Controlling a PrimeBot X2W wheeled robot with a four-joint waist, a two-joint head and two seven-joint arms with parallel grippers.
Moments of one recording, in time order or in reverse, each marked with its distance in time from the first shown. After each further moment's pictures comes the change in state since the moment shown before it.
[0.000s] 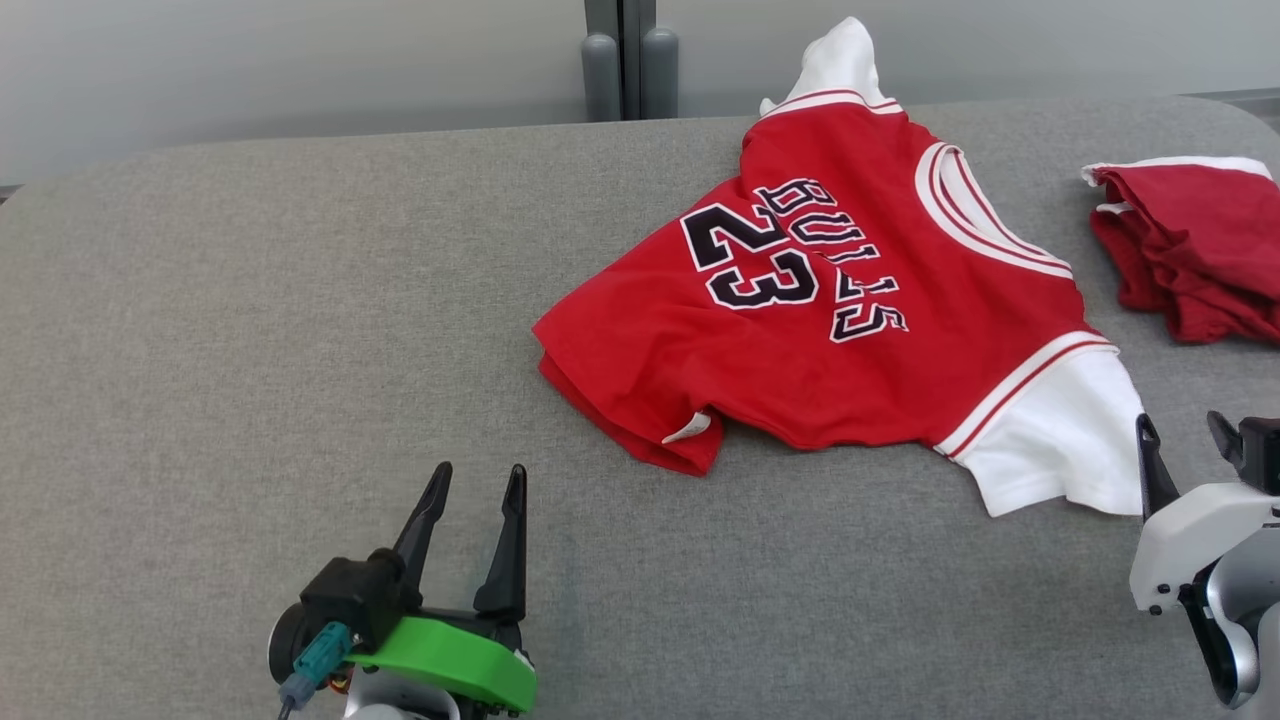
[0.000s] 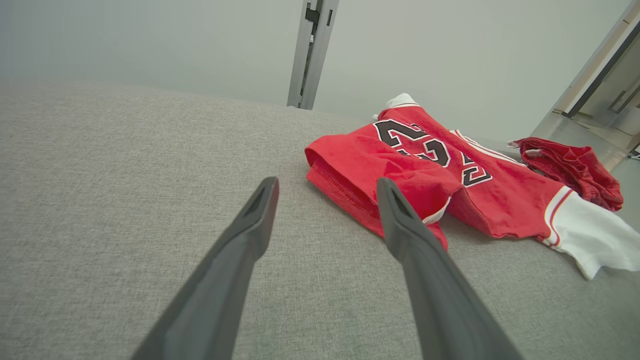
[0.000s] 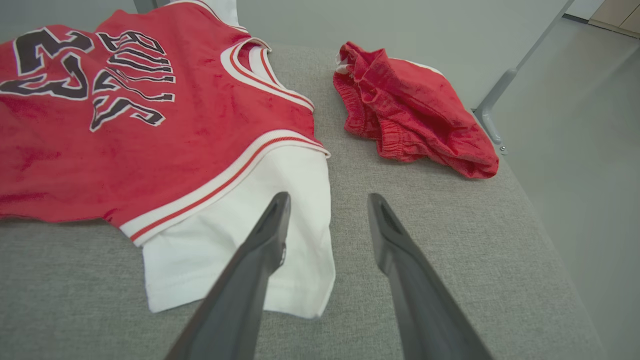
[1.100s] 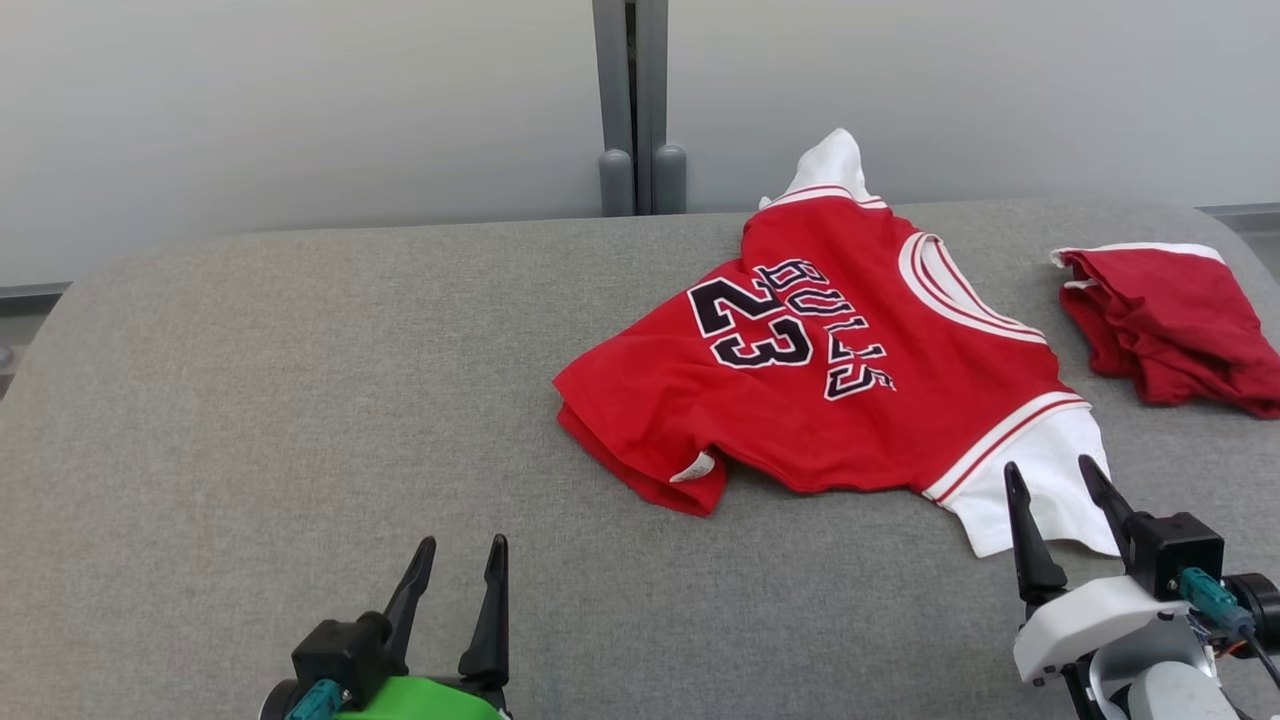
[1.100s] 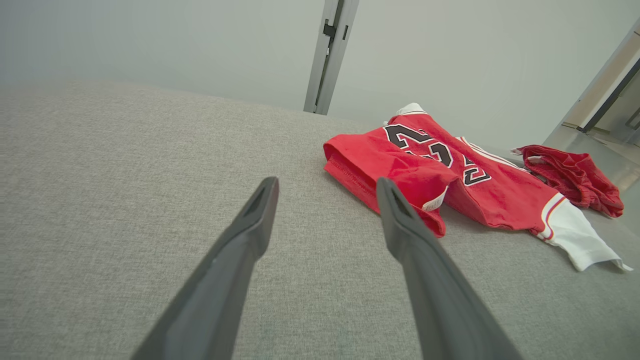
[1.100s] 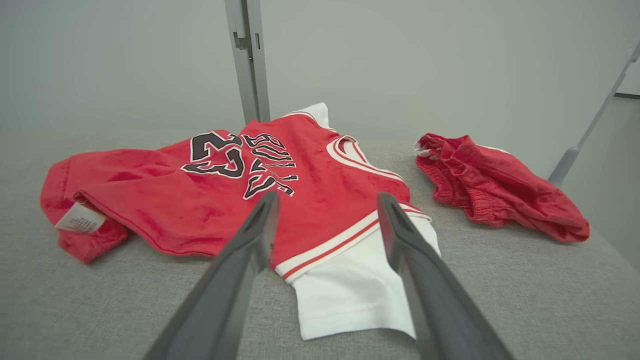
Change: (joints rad) left arm 0.086 0.000 0.027 0.046 -0.011 0.003 0.000; right arm 0.046 0.074 0.156 0.162 0.048 0.000 -0.410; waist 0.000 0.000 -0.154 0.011
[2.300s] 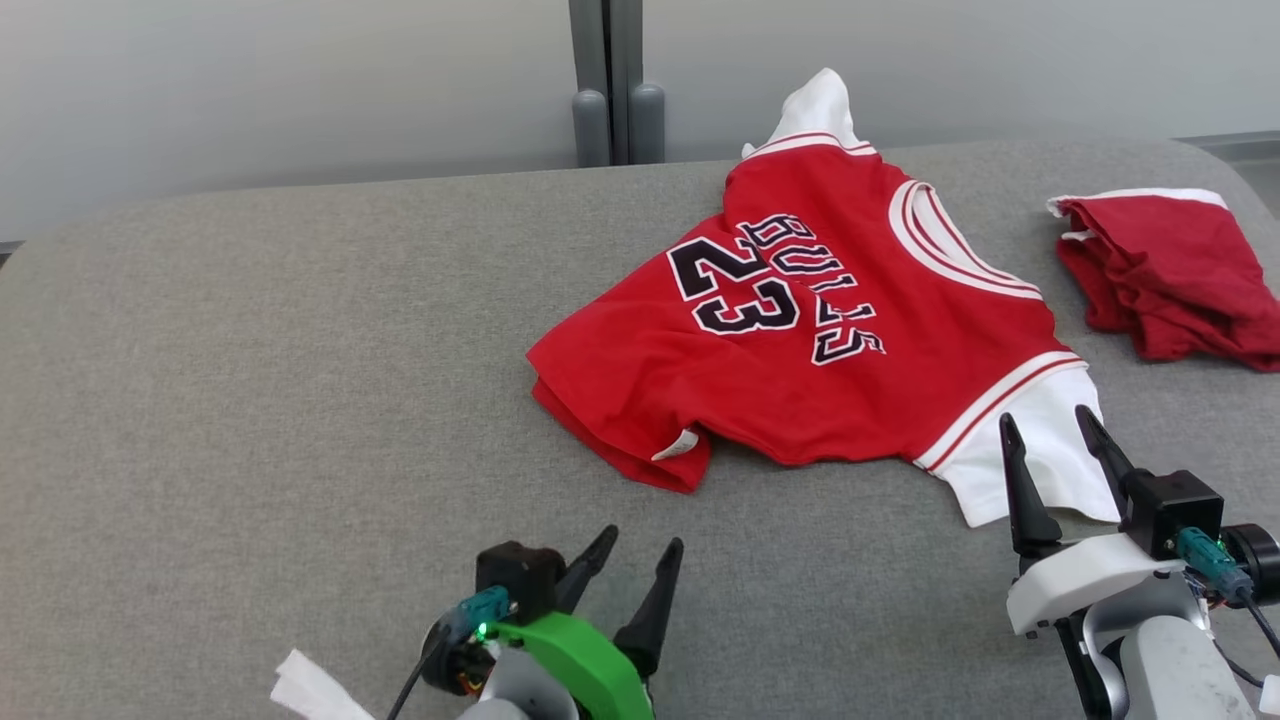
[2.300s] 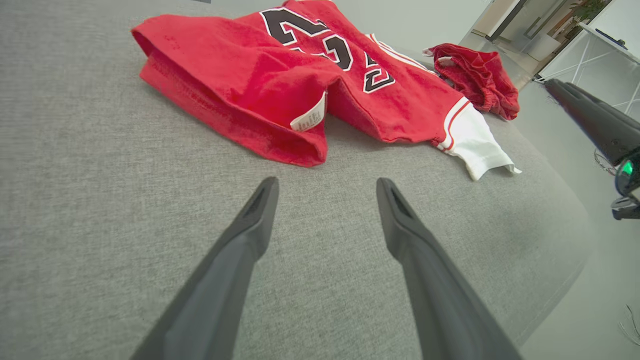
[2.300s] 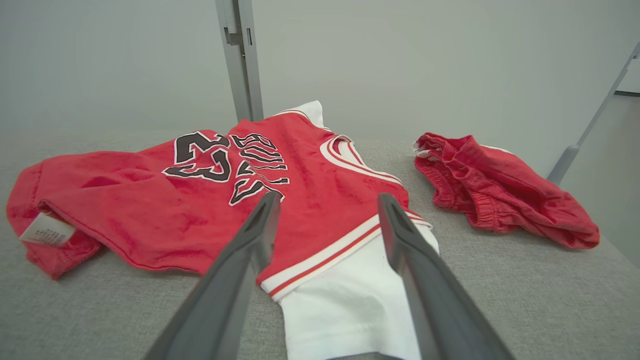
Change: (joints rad) left arm -0.201 -0.001 -0.350 0.144 -0.208 -0.001 0.142; right arm -0.068 0.000 0.005 0.019 -0.010 0.000 -0.027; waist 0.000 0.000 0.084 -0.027
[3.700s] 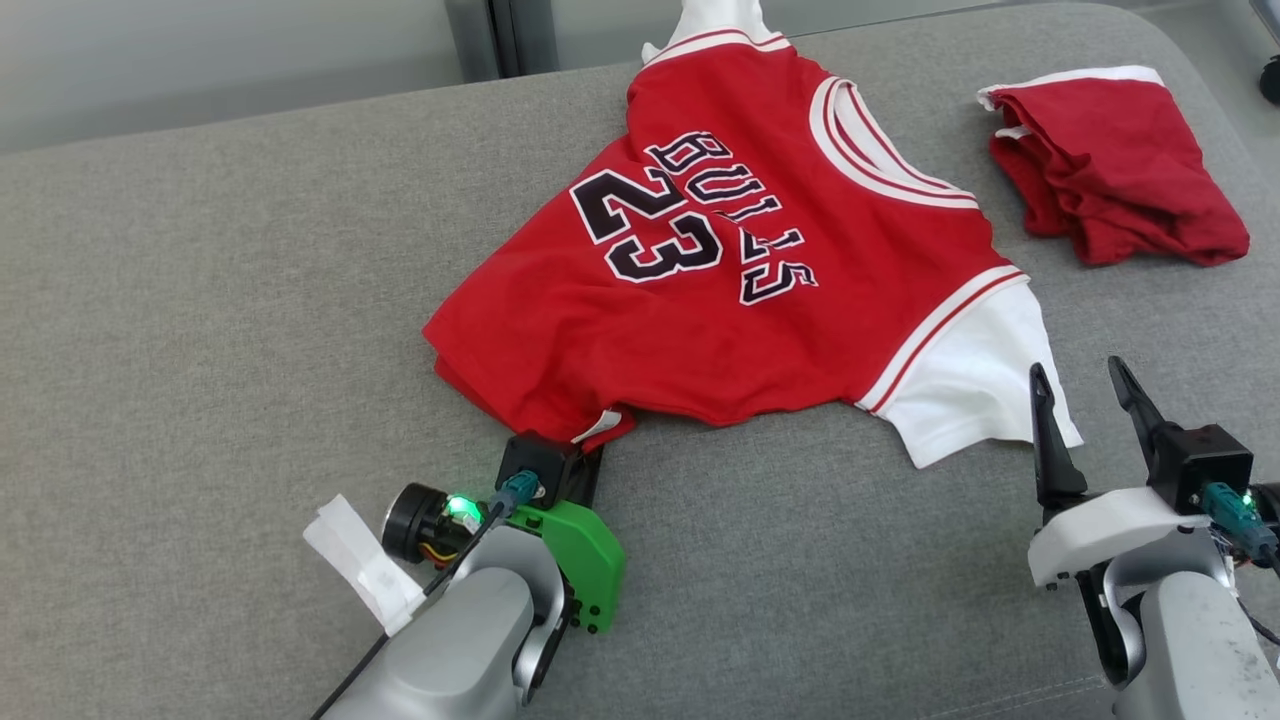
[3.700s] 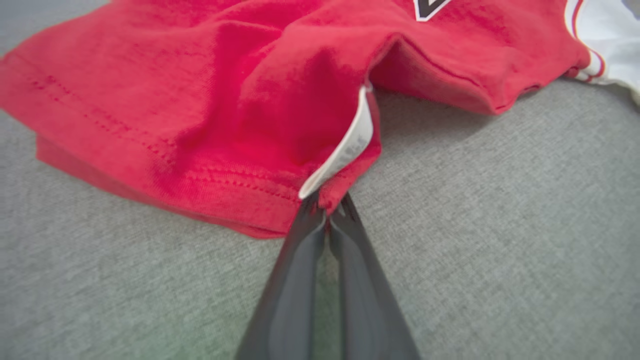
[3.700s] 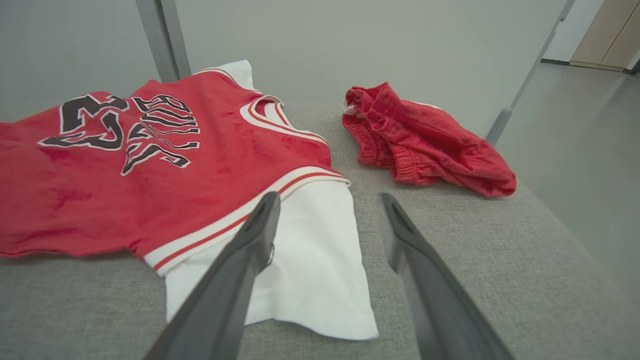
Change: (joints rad) left arm -0.434 -0.002 -0.352 0.493 -0.099 0.189 -0.120; right arm -0.083 0.000 -0.052 0.012 -0.038 0.000 0.001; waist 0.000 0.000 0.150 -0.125
